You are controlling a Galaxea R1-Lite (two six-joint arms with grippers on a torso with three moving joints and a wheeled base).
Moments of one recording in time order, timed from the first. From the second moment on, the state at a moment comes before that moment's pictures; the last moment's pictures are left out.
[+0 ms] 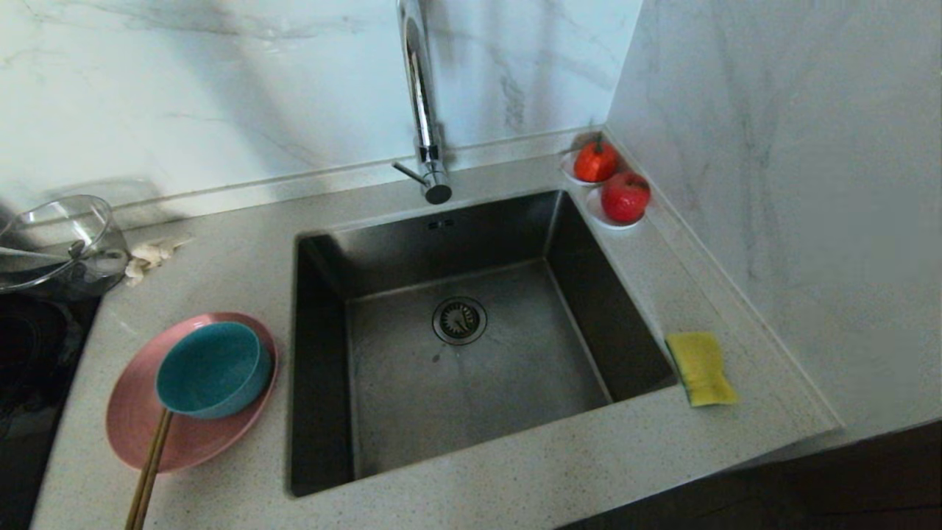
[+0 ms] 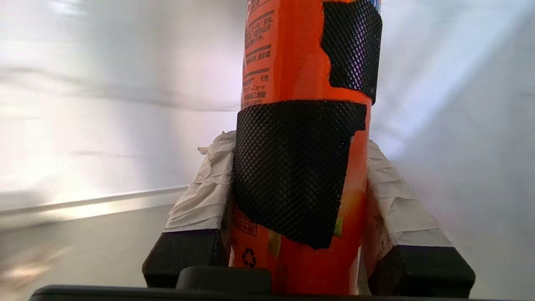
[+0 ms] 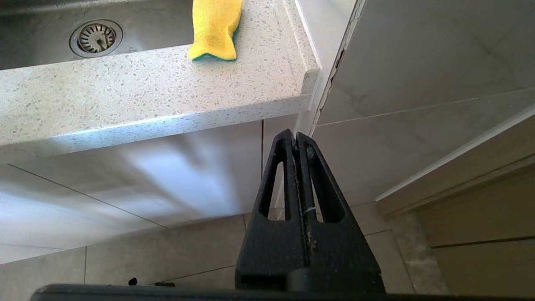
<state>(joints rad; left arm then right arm) -0.49 1.32 -1.67 -0.01 0.33 -0.03 0.00 0.00 0.00 0.00 0.00 0.00</state>
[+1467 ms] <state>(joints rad) 0.02 1.38 -1.08 -0.77 0.34 -0.01 0.00 0.00 0.00 0.00 0.00 0.00</state>
